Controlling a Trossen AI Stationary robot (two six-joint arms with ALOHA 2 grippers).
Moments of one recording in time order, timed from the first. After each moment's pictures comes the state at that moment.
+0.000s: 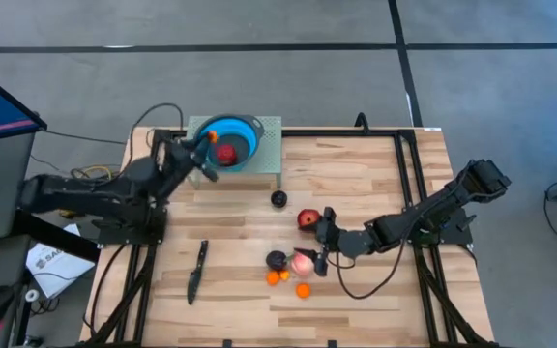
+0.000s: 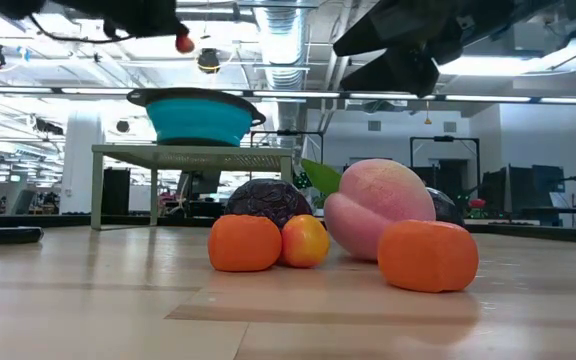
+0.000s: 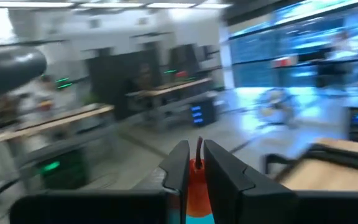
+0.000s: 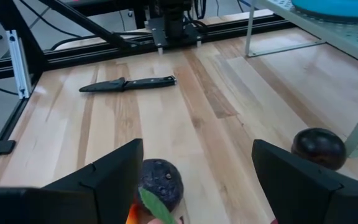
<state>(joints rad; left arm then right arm) 0.12 0.79 0.51 0.48 -0.86 0.31 0.42 1.49 0.76 0.28 0.55 0.36</state>
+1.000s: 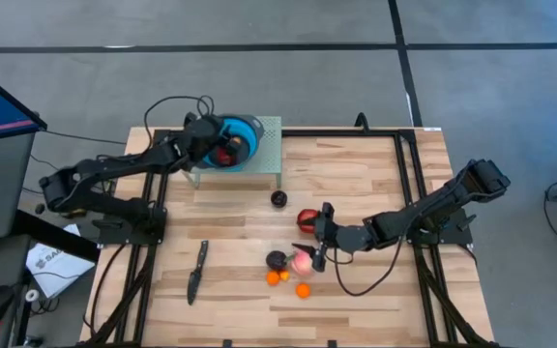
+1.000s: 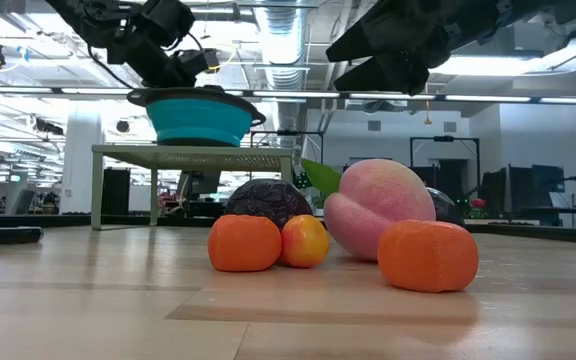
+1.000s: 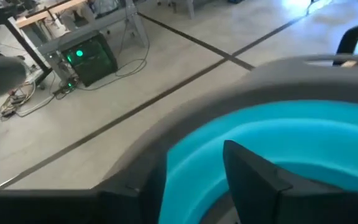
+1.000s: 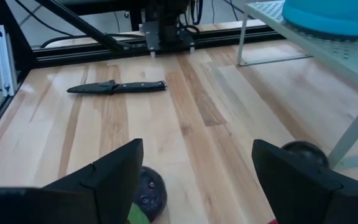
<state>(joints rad) 0.54 1.23 0.75 0.06 -0.59 0.02 0.39 1.49 0.76 0.30 0.54 0.28</state>
